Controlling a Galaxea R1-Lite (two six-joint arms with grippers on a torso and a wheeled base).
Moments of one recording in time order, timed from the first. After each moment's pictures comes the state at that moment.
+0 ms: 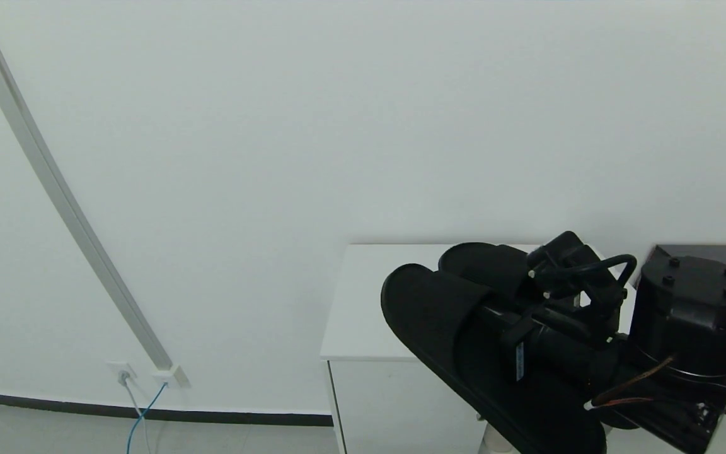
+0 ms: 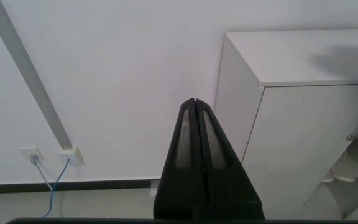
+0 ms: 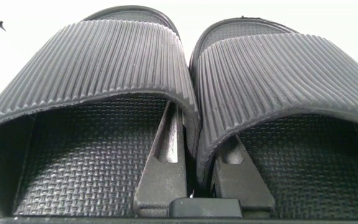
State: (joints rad) left arm 0.00 0.00 0.00 0.00 -0.02 0.01; right arm 0.81 1.60 -0.56 -0.90 -0.20 -0.05
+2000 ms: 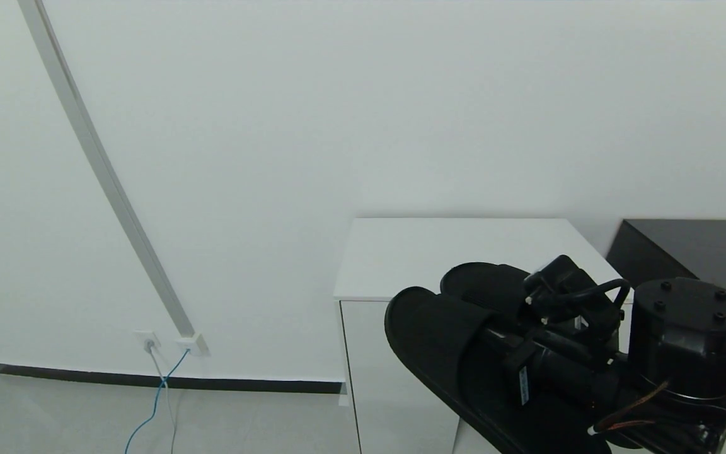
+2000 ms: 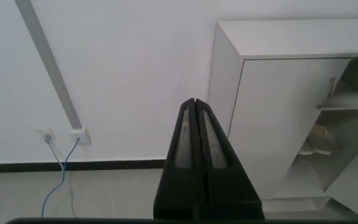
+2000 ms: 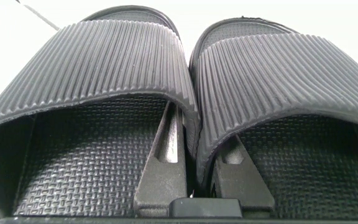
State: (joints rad) left arm 0.00 0.00 0.00 0.00 -0.02 0.01; right arm 0.81 1.60 -0.50 -0.91 -0.19 -0.05
